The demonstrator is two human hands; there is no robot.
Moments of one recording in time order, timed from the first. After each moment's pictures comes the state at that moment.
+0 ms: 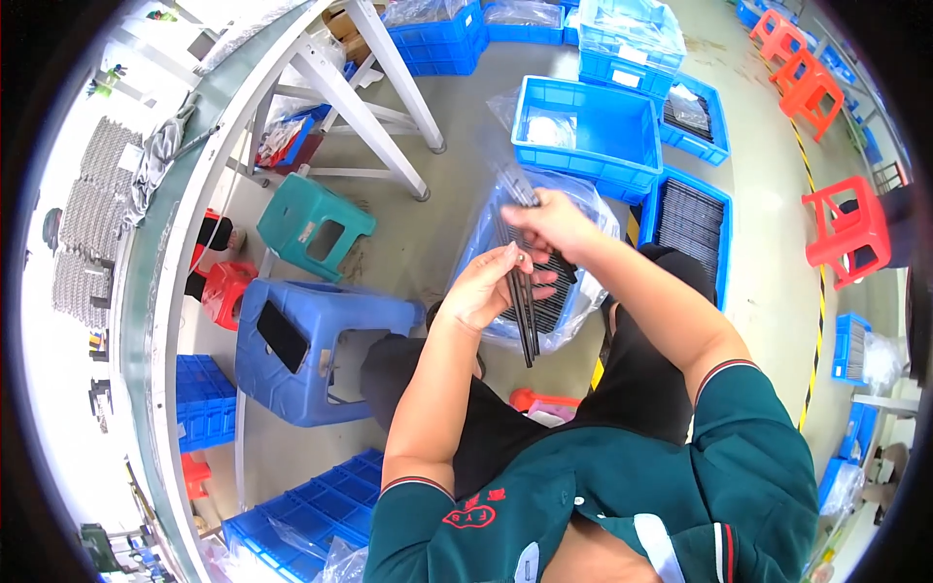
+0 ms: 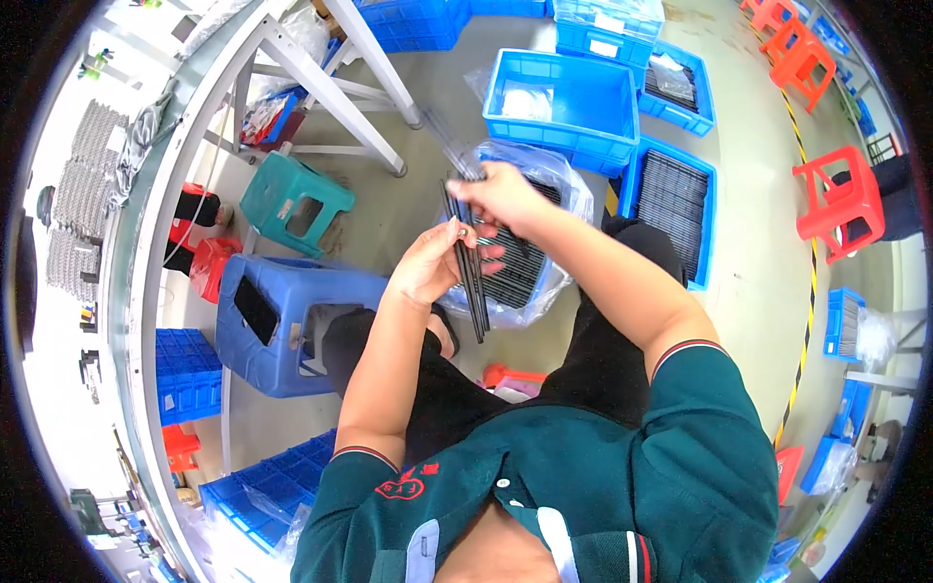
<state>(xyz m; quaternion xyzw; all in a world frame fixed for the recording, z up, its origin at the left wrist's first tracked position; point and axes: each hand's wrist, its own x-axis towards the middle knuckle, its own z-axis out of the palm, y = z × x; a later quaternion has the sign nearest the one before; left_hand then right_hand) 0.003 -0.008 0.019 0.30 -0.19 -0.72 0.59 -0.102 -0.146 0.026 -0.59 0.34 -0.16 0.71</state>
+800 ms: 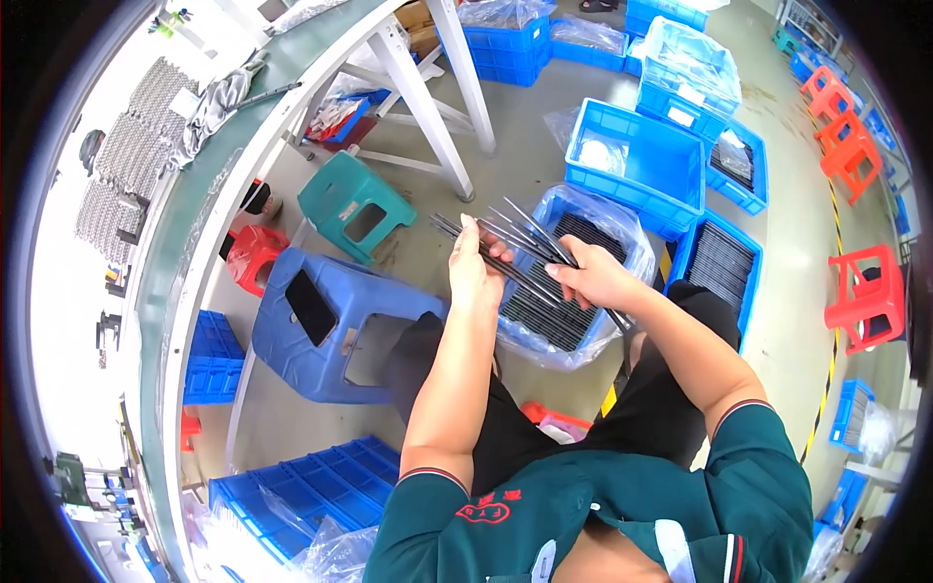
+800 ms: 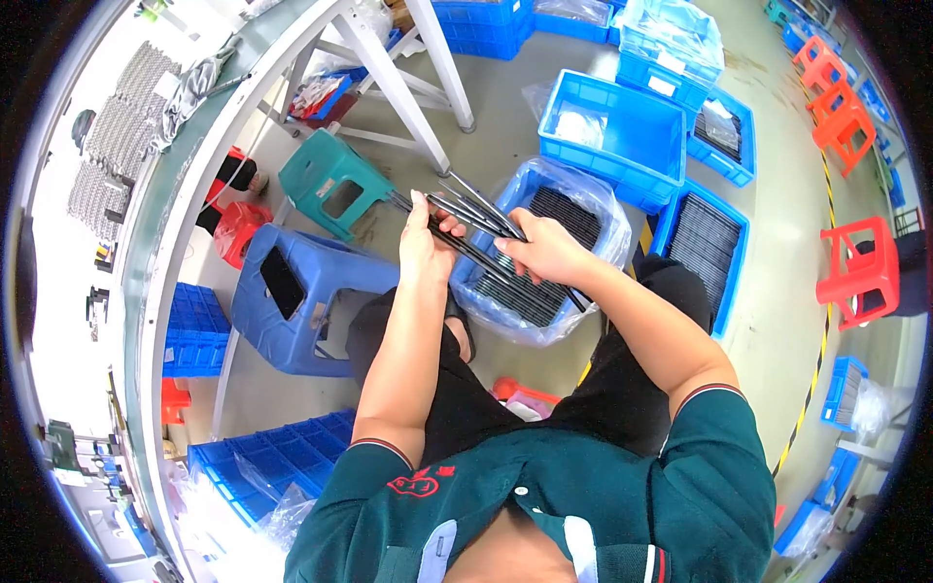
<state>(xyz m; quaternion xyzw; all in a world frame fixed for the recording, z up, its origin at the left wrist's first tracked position) 0.050 -0.015 0.013 0.35 0.05 -0.42 0.84 -0.113 -0.109 0.063 -0.77 0.28 -0.01 0.58</state>
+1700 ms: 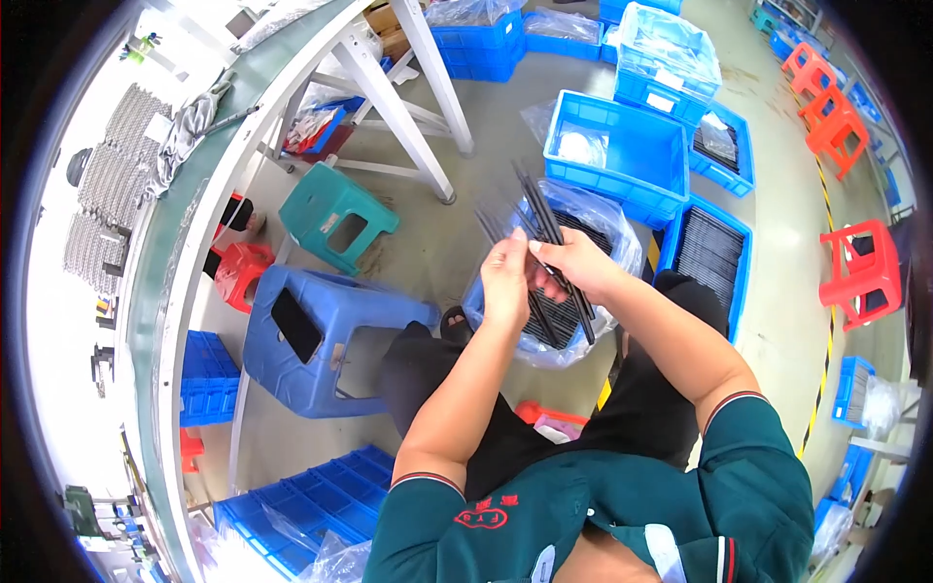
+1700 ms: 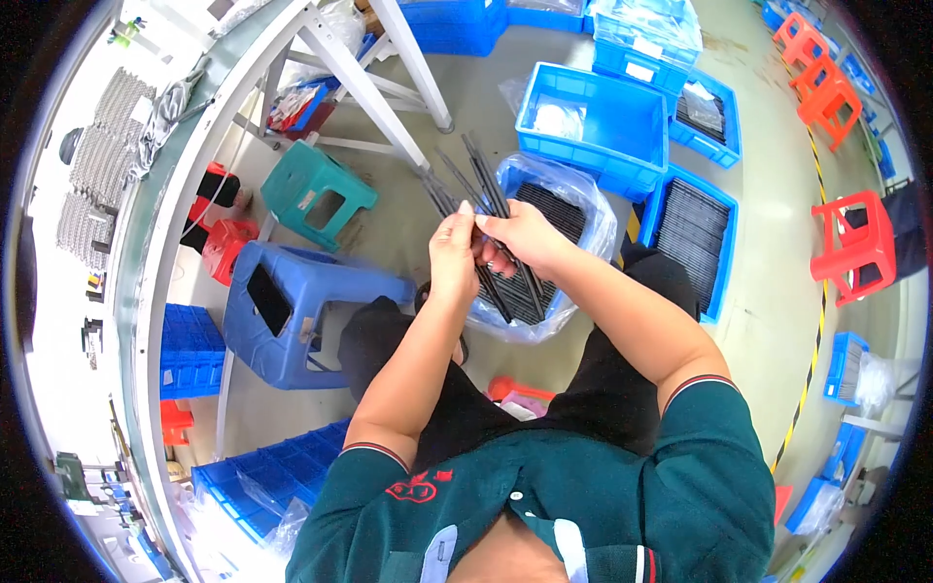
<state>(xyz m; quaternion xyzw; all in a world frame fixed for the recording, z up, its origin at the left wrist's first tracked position) -0.013 -0.037 0.002 0.50 -0.12 -0.41 0.76 -0.104 -0.119 0.039 -0.54 0.32 -0.08 0.78</state>
